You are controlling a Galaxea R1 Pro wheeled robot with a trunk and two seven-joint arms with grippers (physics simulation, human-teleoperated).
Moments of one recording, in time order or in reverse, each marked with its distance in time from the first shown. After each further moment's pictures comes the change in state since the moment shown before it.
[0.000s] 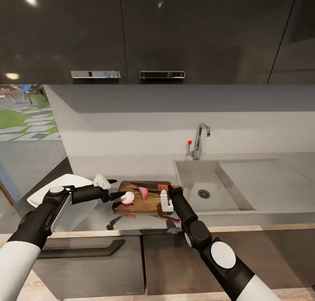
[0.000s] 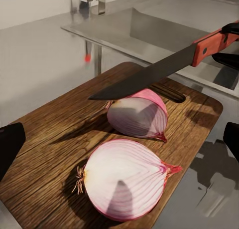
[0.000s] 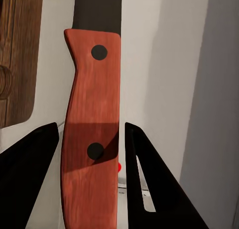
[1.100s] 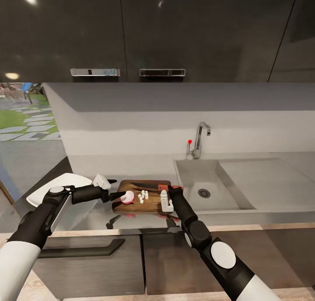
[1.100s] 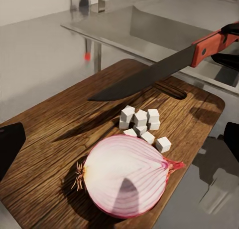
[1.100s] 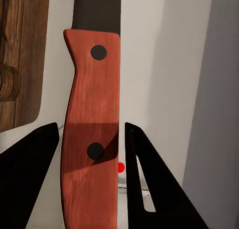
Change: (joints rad) left arm 0.000 0.000 0.000 0.000 0.000 -0.001 -0.001; right arm 0.000 0.000 0.000 0.001 -0.004 0.000 0.001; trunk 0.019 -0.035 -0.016
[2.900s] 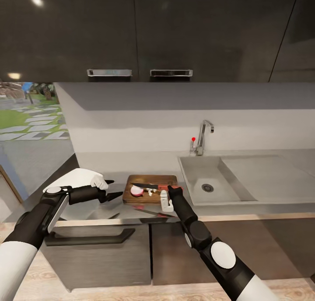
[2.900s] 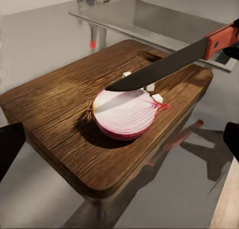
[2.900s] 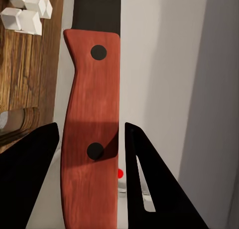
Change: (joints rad) left arm 0.000 0.020 0.004 0.014 0.000 -0.007 0.006; right arm 0.000 -0.001 0.001 0.000 0.000 0.000 0.003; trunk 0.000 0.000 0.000
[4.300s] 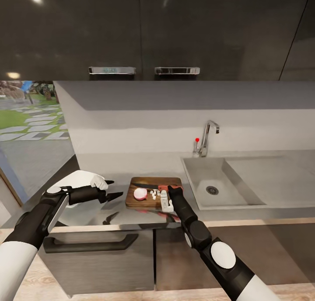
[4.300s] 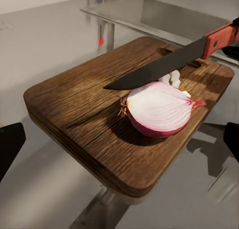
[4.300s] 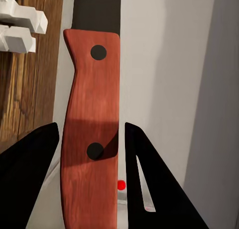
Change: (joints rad) left arm 0.000 0.000 0.000 0.005 0.000 0.006 -0.004; right arm 0.000 0.000 0.000 0.000 0.000 0.000 0.004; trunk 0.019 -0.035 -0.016
